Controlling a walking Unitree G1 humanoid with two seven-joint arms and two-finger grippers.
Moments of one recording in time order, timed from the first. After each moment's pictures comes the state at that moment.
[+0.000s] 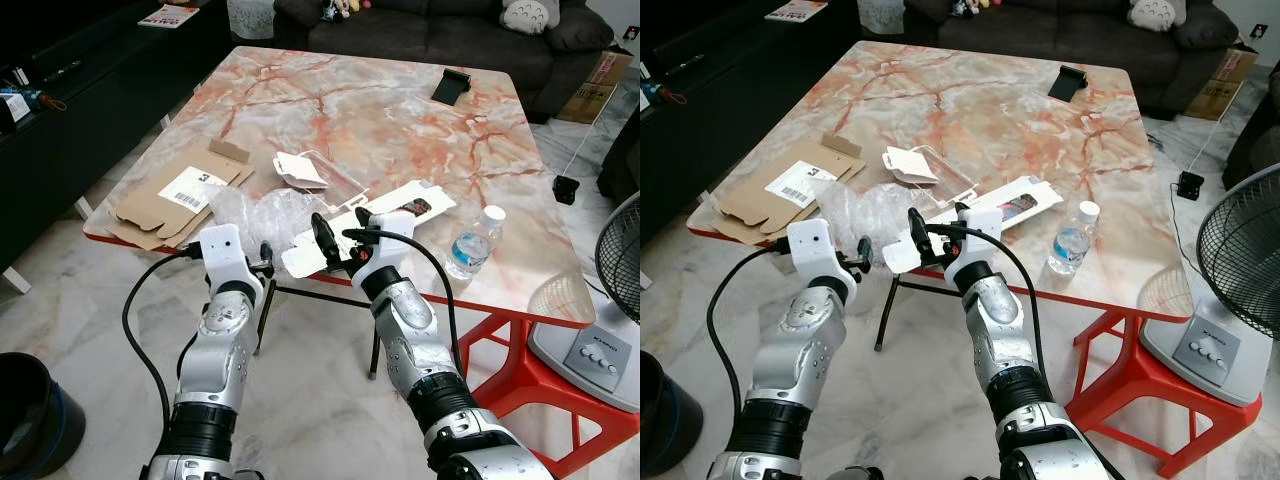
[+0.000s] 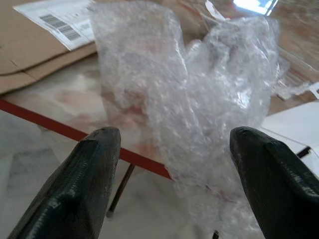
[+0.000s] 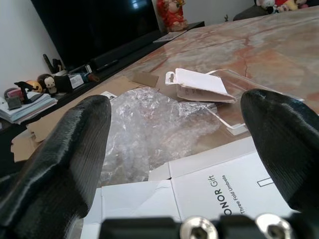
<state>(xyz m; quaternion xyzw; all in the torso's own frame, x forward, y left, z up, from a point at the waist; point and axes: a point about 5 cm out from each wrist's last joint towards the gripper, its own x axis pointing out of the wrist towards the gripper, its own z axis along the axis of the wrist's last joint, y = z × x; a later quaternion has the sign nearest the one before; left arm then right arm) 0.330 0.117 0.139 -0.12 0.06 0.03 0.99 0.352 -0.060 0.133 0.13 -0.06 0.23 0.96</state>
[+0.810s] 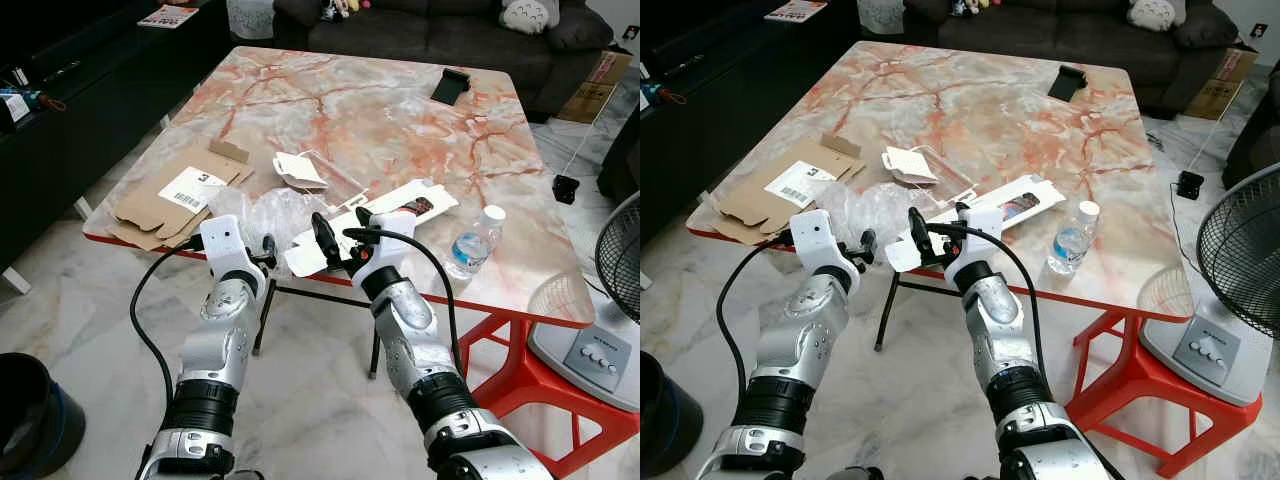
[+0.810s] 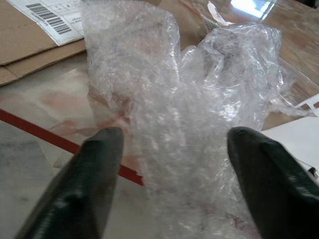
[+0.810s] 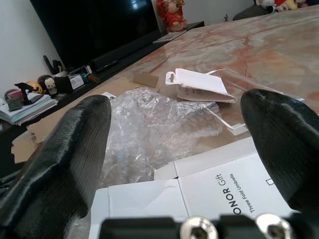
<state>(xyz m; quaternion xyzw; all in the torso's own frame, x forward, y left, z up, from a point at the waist) 0.347 0.122 0.143 -0.14 0.06 0.04 0.99 0.352 -0.060 0.133 0.13 -0.06 0.23 0.96</state>
